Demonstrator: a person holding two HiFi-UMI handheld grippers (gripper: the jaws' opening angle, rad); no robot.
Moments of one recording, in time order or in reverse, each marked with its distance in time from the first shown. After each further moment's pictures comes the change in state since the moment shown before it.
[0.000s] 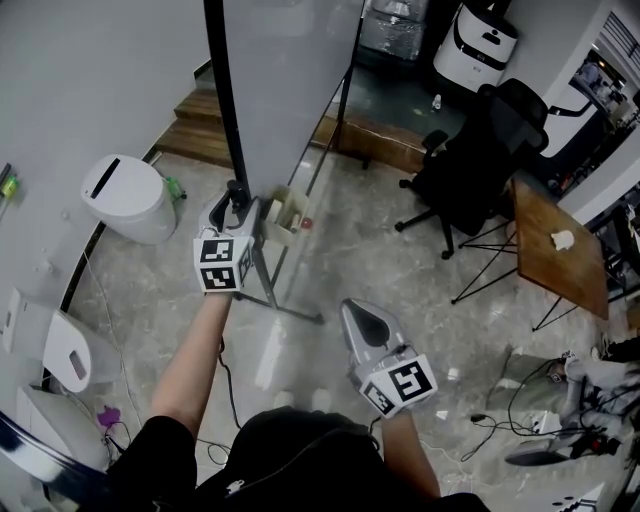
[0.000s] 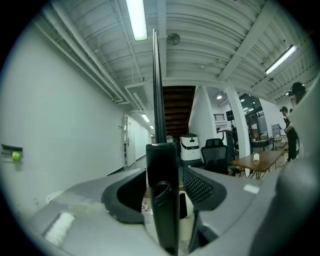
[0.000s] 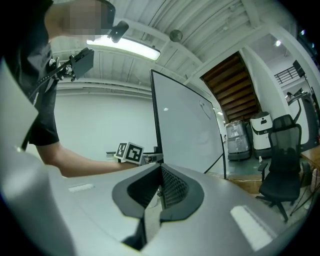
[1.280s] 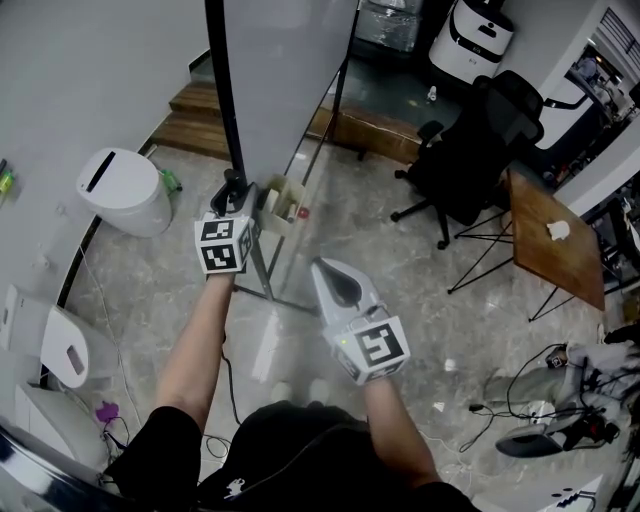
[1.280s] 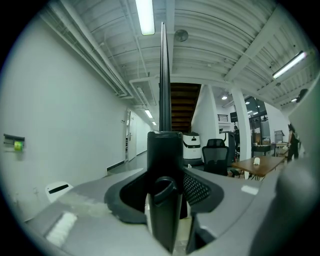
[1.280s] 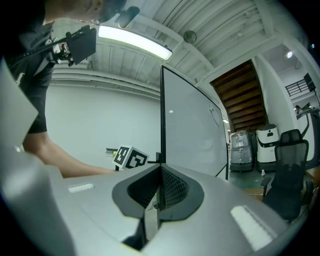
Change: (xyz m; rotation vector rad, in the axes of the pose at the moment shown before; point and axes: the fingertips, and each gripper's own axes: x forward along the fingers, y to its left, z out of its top) left arm -0.003 0.003 -0.020 -0.075 0.042 0.007; right arm 0.050 0.034 0.013 -0.127 -0.002 0.019
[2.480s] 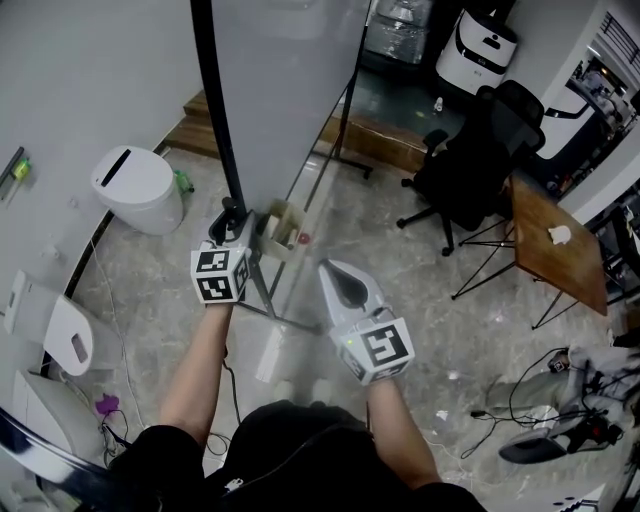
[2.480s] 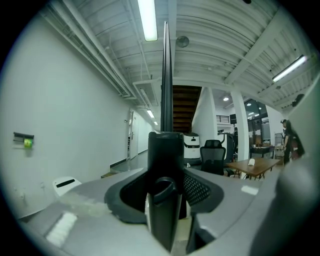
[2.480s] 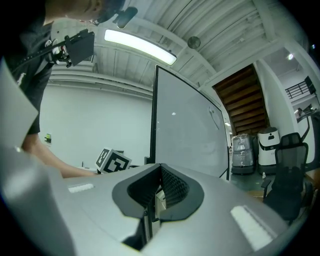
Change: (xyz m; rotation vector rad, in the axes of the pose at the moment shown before) left arm -0.104 -0.013 -0.015 -0.023 0.011 0.014; right arm -0.041 0.032 0.010 -0.017 -0.033 0.020
